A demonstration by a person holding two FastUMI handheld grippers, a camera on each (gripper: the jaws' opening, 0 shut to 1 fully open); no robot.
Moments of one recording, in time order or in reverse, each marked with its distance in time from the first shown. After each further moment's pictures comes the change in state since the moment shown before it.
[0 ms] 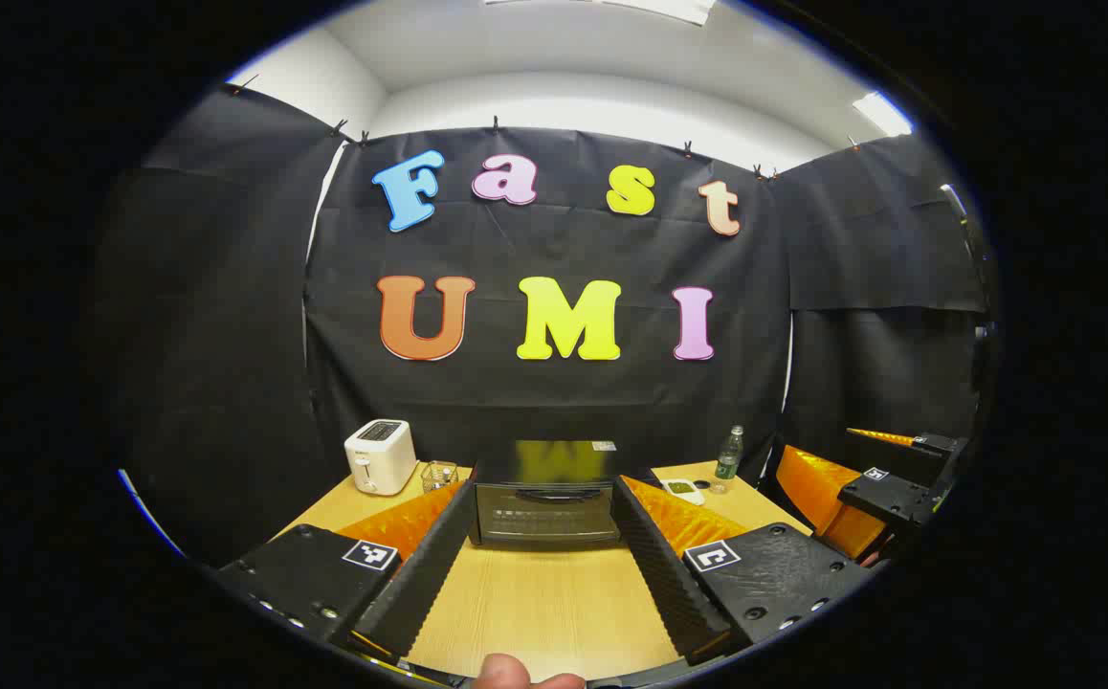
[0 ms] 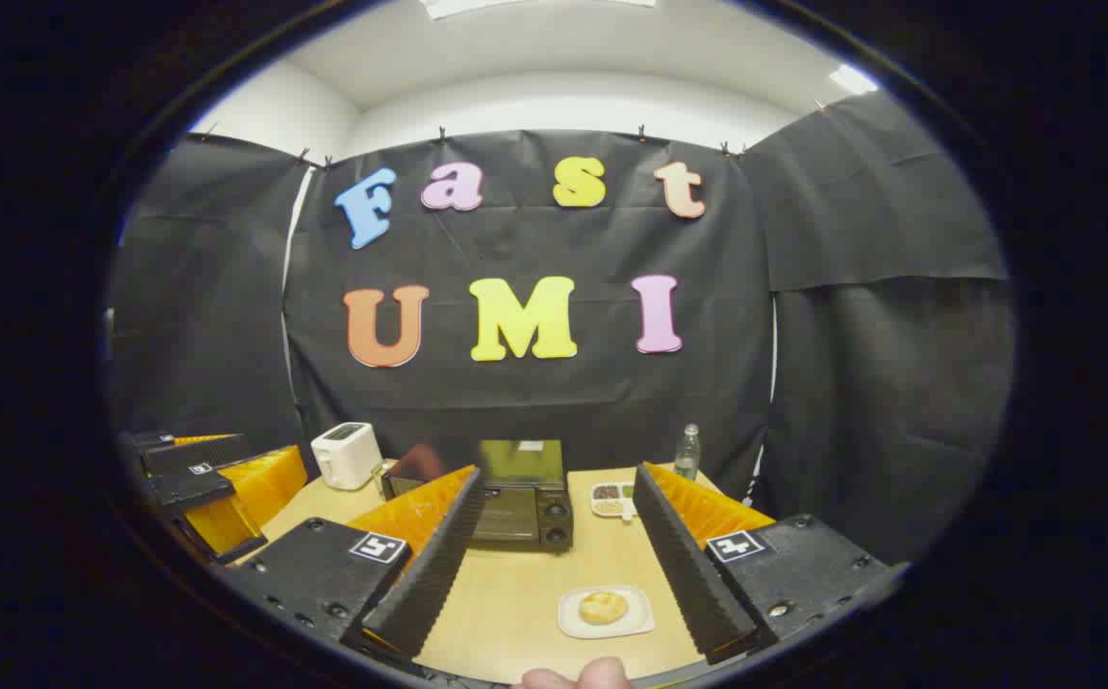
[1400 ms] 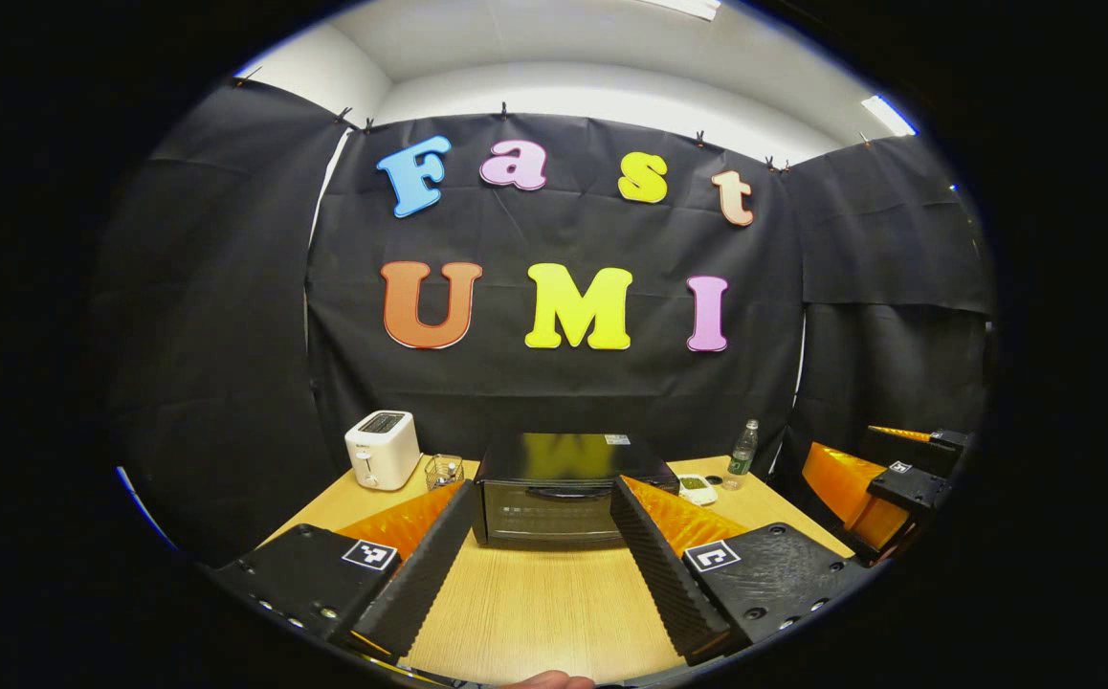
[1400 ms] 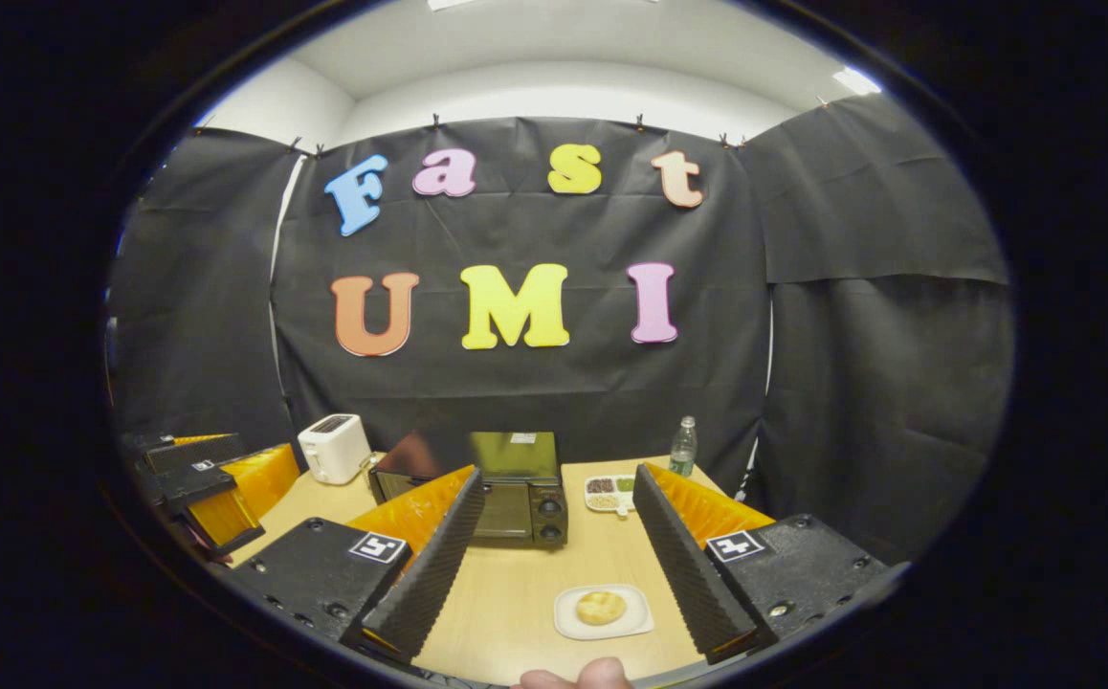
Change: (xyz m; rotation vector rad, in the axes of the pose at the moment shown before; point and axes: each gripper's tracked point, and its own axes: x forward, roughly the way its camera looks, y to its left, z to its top) left arm 0.034 0.026 -0.014 -0.013 0.049 0.021; right arm 0.024 0.004 -0.004 -0.011 0.042 -0.018
